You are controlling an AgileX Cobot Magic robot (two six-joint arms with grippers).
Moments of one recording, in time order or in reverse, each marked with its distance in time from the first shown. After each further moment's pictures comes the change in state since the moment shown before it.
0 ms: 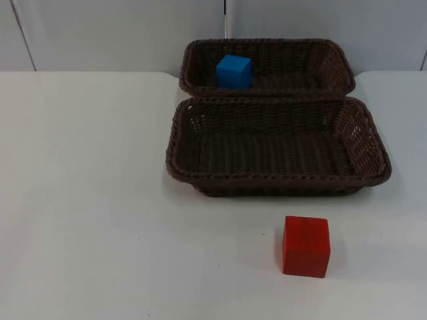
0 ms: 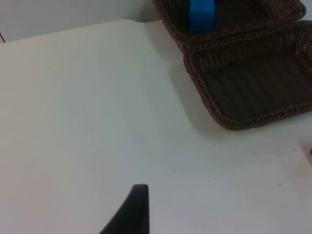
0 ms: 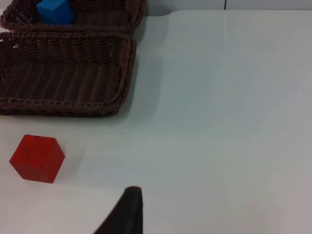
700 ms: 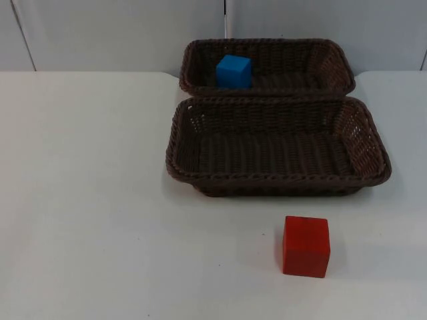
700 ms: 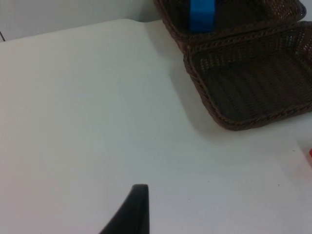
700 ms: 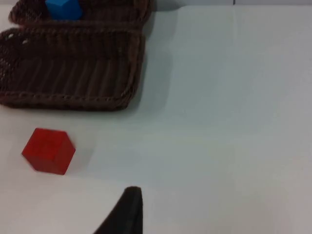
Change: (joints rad) right arm 0.000 0.036 -0.011 0.041 0.012 -0.019; left arm 0.000 0.000 0.000 0.000 0.000 -0.008
